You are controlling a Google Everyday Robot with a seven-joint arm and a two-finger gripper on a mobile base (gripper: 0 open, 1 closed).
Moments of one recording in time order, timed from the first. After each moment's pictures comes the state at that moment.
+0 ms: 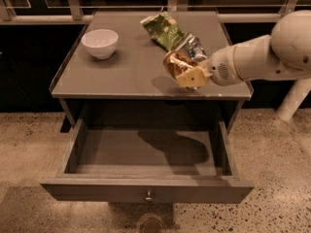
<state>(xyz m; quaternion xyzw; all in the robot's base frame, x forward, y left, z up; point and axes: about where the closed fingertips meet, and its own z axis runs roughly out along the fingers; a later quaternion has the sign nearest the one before) 0.586 -0.115 0.890 -0.32 0.83 0.22 0.40</state>
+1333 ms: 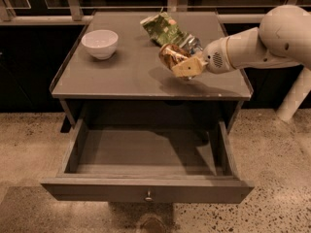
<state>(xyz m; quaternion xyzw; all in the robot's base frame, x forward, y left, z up) 0.644 -0.109 0.885 -0.33 0.82 0.25 0.41</state>
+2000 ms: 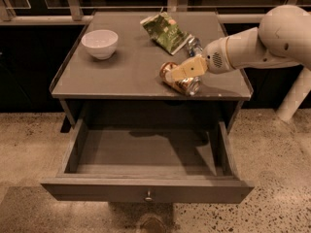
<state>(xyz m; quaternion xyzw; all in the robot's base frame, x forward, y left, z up) 0.644 -0.109 0.885 -0.33 0.82 0.25 0.41</state>
